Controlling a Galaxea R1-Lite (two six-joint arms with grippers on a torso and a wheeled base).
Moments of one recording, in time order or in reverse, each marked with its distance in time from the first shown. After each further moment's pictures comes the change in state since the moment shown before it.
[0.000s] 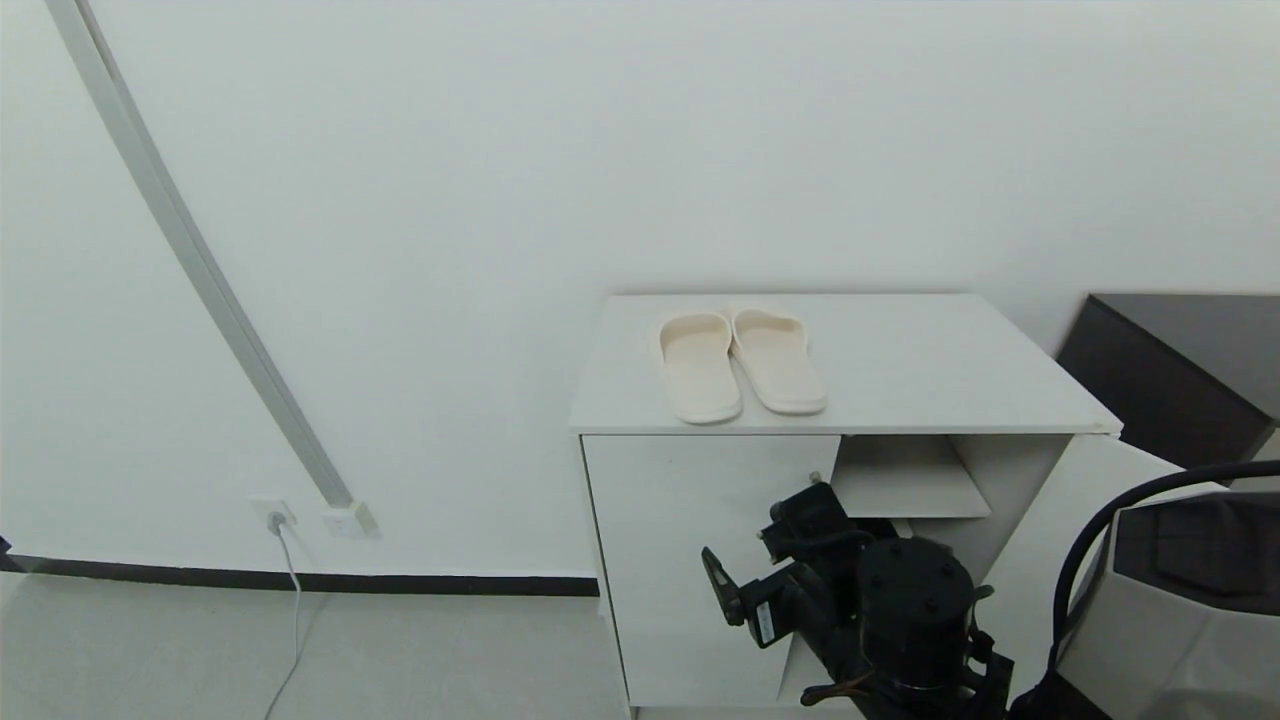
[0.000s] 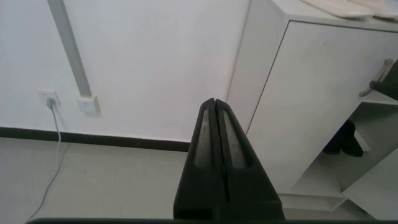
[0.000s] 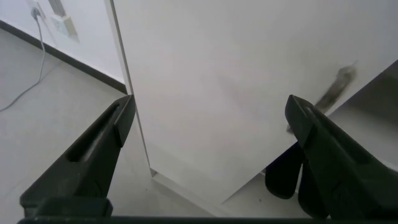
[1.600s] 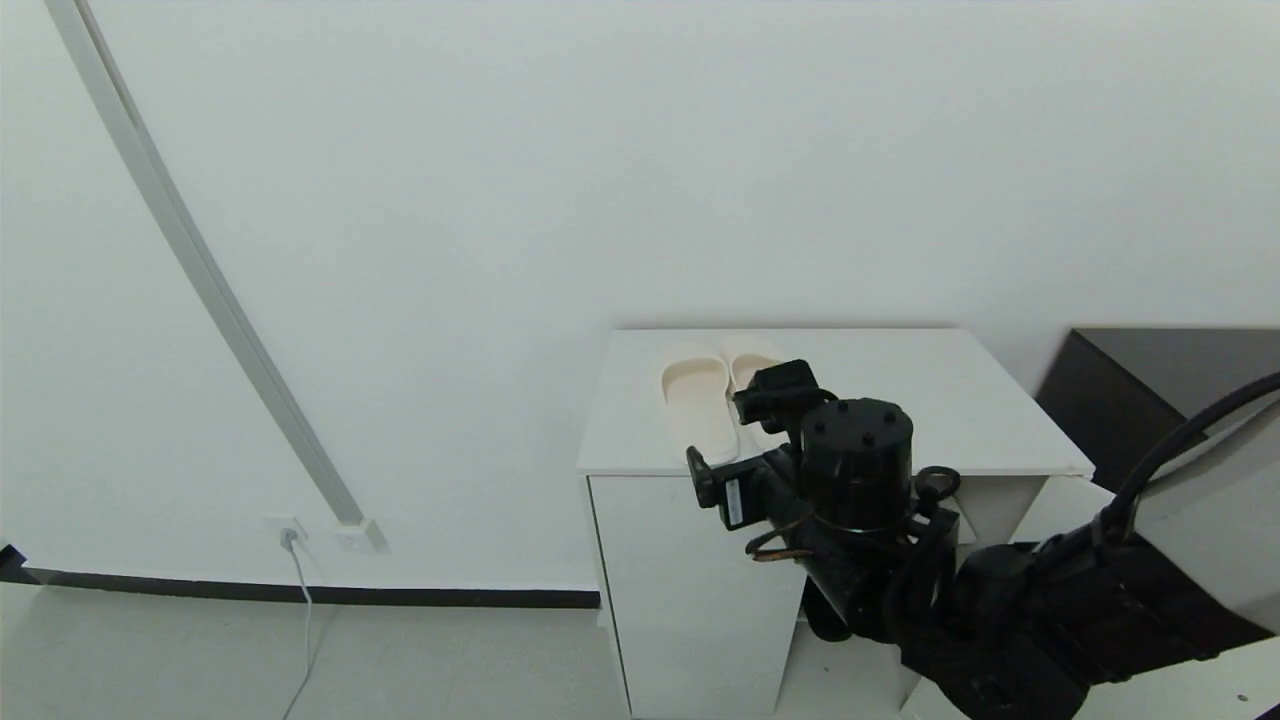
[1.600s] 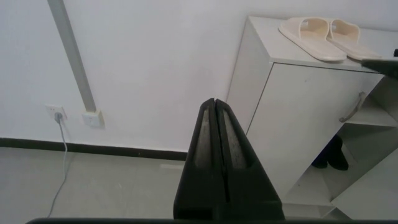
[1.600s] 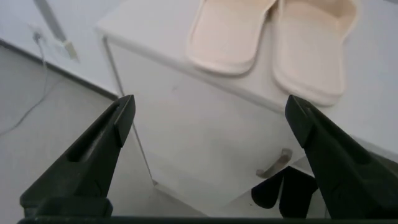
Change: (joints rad) left arm 0.000 0.000 0.000 0.000 -0.001 0.003; right arm -0.032 -0.115 -0.401 0.528 -0.093 0.077
